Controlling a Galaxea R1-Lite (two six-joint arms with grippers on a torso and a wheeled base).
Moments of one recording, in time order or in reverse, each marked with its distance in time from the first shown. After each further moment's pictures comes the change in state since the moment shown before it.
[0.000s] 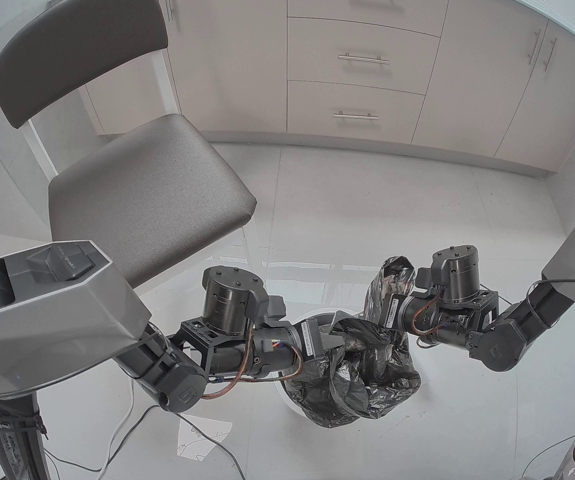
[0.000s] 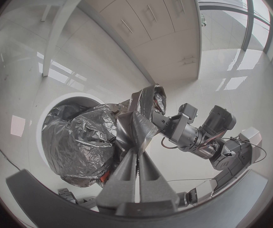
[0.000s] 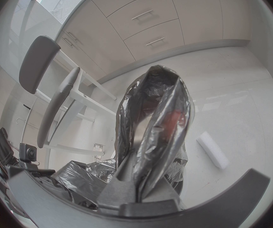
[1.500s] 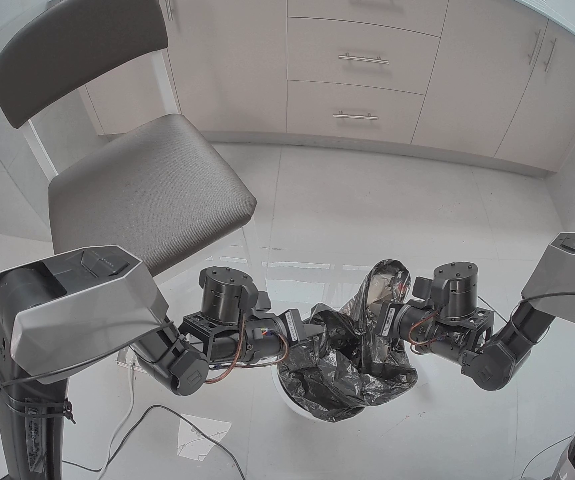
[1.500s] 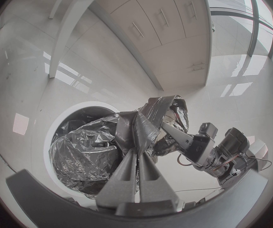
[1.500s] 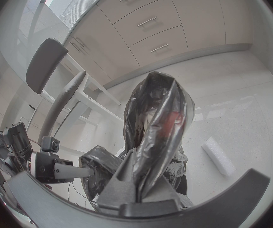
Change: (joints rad) left arm 0.096 0.144 -0.098 -0.030 0.000 -0.004; right arm 0.007 0.081 0.087 -0.270 -0.001 -0.027
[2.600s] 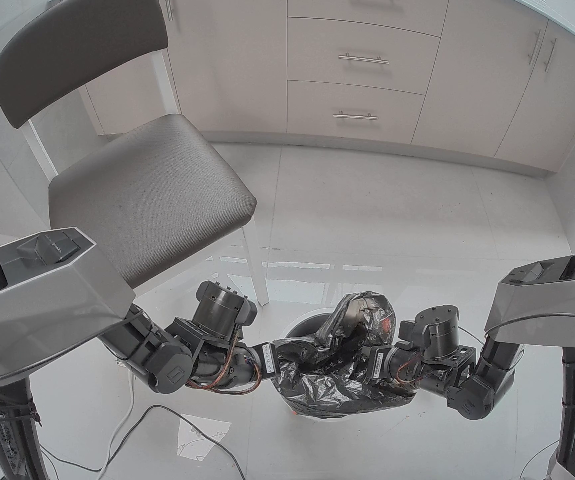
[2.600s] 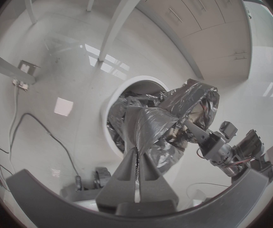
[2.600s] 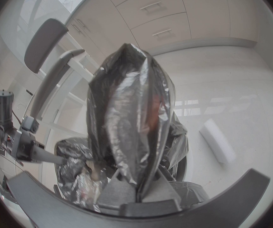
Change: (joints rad) left arm -0.023 -0.151 0.065 0.524 0.296 0.096; right arm 0.035 0.169 0.101 -0.146 0.000 -0.054
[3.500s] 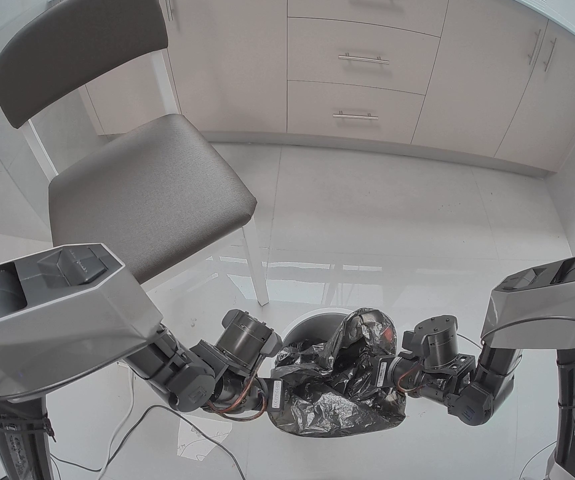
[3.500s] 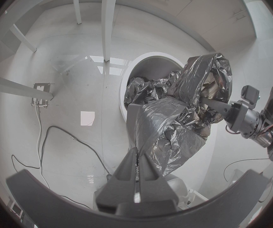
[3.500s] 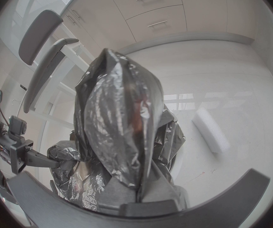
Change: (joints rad) left arm -0.091 0.037 -0.005 0.142 0.150 0.190; right arm 0.001 0.029 0.039 -0.008 -0.054 0.003
